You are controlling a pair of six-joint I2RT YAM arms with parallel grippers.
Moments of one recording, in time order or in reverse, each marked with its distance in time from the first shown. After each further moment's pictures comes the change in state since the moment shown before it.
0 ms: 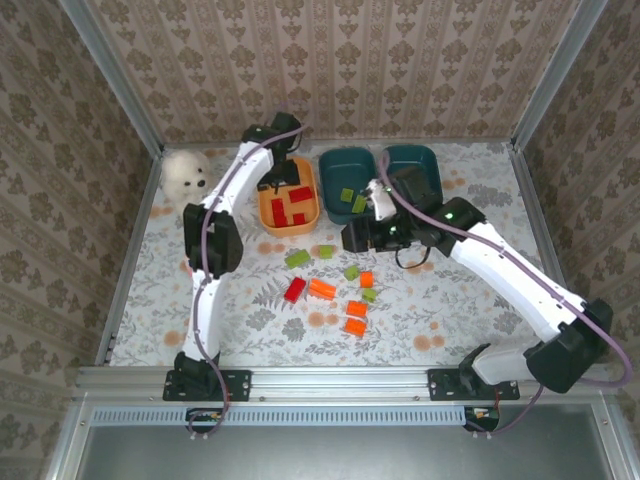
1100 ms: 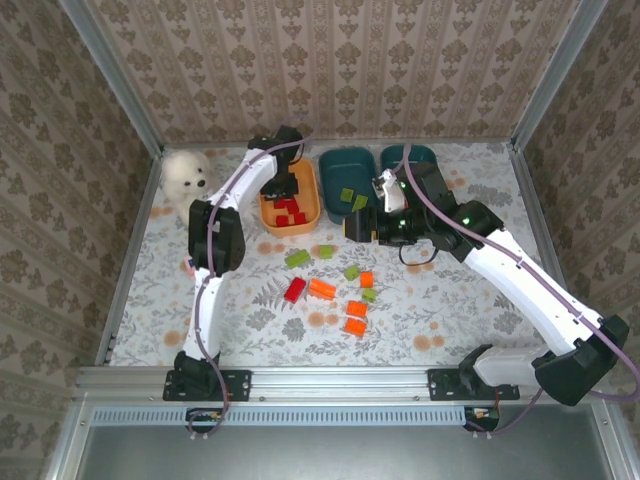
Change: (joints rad) left arm 0.006 0.086 -0.074 0.018 -0.008 0.046; right arm -0.056 -0.098 -0.011 0.085 -0.061 0.182
